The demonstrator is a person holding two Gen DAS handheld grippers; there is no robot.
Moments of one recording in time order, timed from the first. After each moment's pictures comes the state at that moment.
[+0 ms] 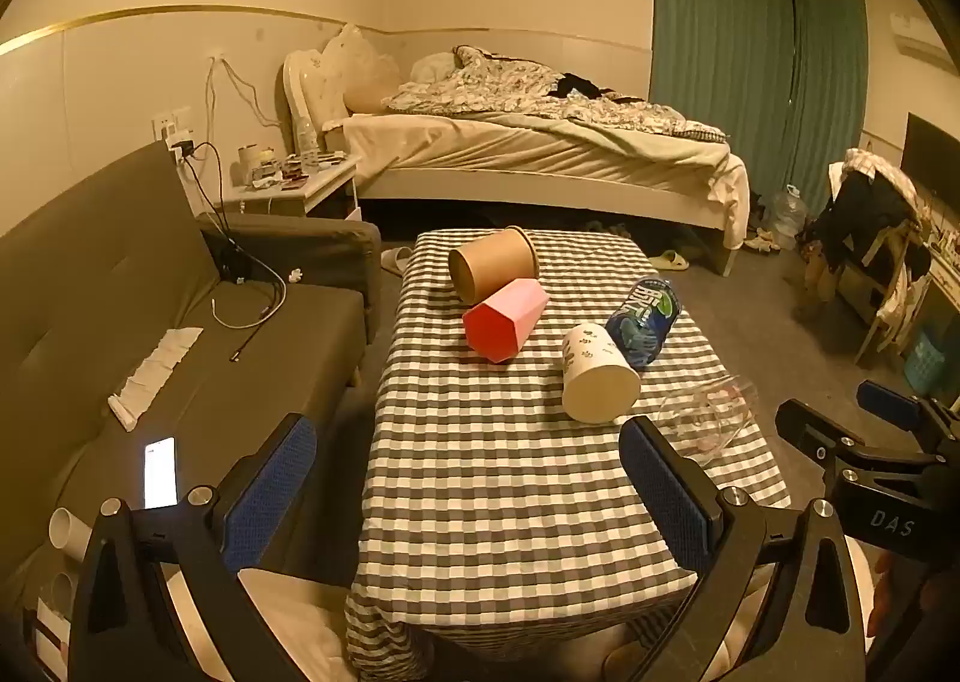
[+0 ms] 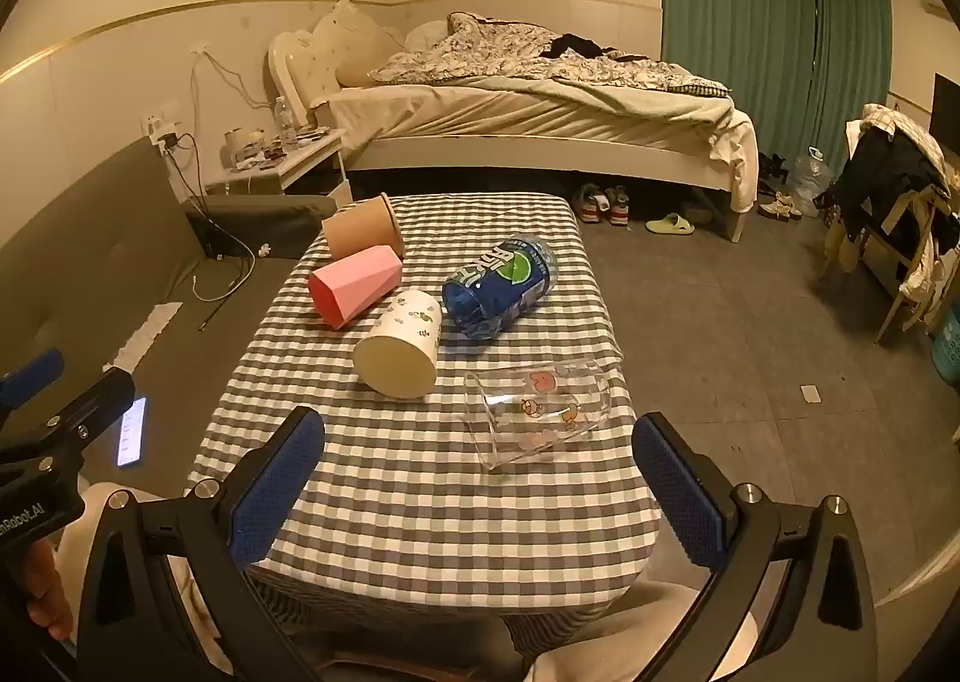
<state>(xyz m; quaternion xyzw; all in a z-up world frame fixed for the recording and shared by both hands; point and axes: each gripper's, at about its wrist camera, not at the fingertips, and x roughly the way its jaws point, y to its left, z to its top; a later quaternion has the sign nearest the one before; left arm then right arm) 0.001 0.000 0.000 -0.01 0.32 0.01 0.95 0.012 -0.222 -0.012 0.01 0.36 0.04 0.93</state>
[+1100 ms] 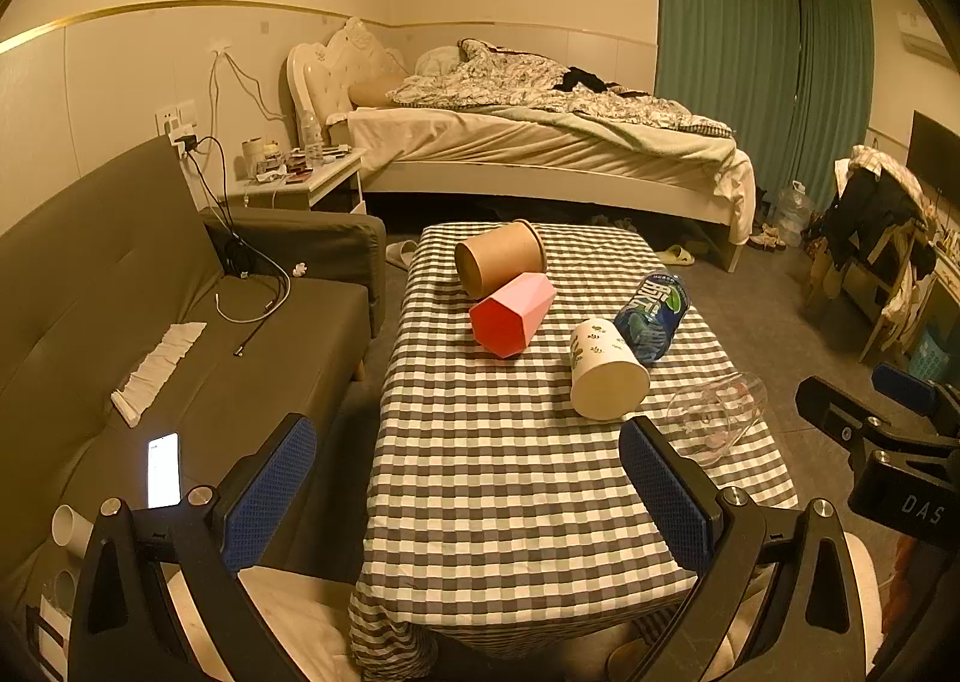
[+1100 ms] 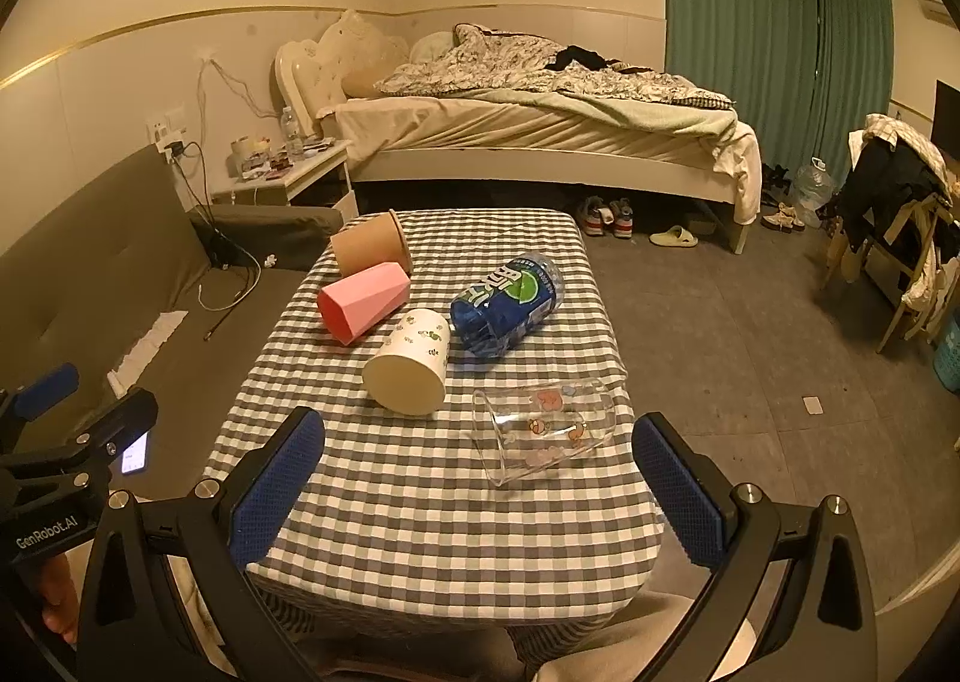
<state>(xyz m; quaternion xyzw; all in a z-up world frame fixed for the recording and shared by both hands) 0.005 0.006 -0.006 -0.01 0.33 0.01 0.95 0.012 -0.219 -0.002 0.00 0.34 0.04 0.94</state>
